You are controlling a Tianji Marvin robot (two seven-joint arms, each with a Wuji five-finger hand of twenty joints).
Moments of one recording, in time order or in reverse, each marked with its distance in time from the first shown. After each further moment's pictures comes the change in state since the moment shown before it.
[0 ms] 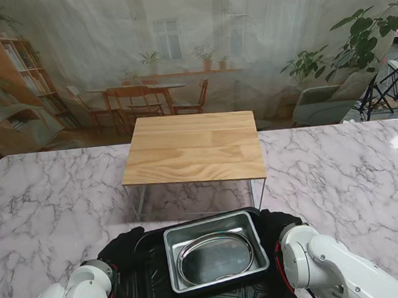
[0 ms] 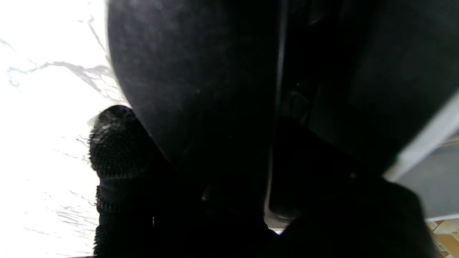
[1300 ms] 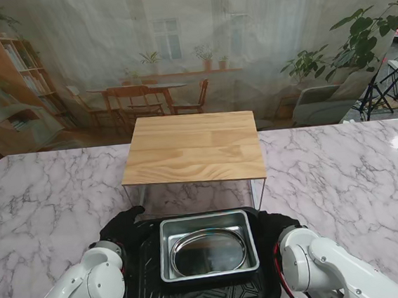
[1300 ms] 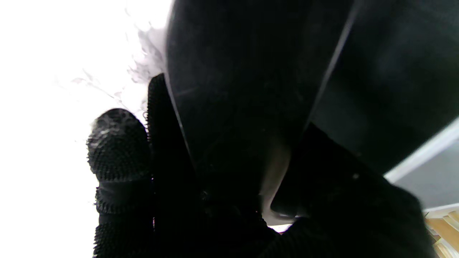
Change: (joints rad) left arm -0.159 -0.047 0.093 0.155 0.031 0.025 0.215; right arm -0.022 -0.011 0.009 -0.006 0.050 0.000 -0.053; left_hand -0.091 0.102 -0.092 -0.048 0.102 -0.080 0.103 -0.021 0.133 -0.030 -0.019 -0.058 0.021 0.010 0.008 -0.003 0.015 0.015 0.041 -0.026; right_hand -0.012 0.031 -0.107 -0.021 0.039 0.015 0.002 -0.026 0.054 0.001 0.021 0.000 0.028 -0.012 0.006 0.011 0.011 0.003 0.040 -0.009
